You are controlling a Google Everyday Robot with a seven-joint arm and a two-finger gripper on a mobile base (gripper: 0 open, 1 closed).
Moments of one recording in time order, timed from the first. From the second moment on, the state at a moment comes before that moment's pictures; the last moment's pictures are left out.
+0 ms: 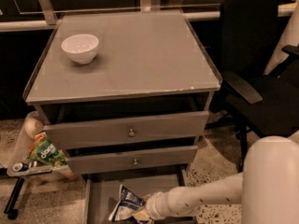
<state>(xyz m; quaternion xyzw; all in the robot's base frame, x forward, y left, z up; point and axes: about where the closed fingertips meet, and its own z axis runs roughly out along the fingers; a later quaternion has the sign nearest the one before) 0.437 0.026 0.300 -0.45 0.82 0.25 0.26</state>
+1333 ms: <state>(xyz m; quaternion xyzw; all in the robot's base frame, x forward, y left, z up) 0.374 -0.026 0.408 -0.43 0.84 0.20 0.26</state>
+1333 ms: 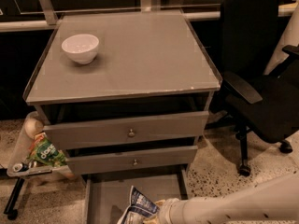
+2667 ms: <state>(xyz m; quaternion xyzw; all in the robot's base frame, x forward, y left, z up) 0.371 -0.043 0.514 -0.44 0.84 0.14 0.29</state>
